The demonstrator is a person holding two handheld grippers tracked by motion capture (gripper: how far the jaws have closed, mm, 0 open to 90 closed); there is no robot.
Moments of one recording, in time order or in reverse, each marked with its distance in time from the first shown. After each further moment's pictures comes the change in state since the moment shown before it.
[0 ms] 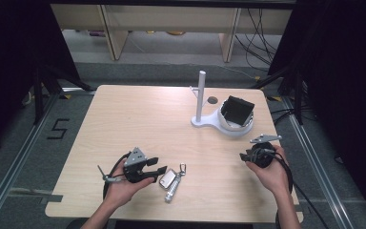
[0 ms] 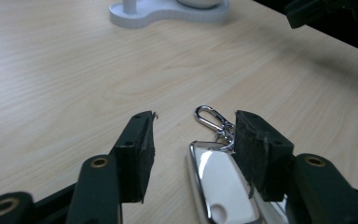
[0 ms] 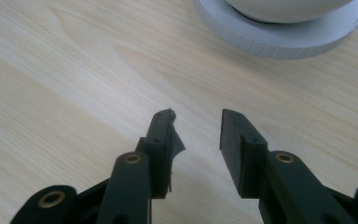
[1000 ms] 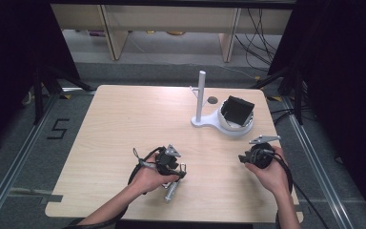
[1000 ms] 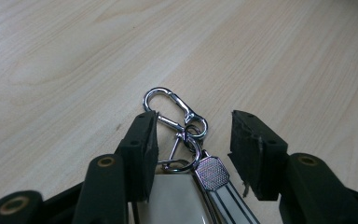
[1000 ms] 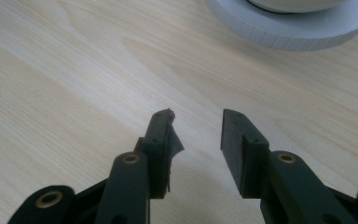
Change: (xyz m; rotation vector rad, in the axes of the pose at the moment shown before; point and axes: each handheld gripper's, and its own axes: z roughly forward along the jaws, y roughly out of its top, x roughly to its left) left arm -0.024 0.032 0.066 0.420 -0.051 0.164; right arm 0.001 -0.001 0.002 0.025 0.028 0.003
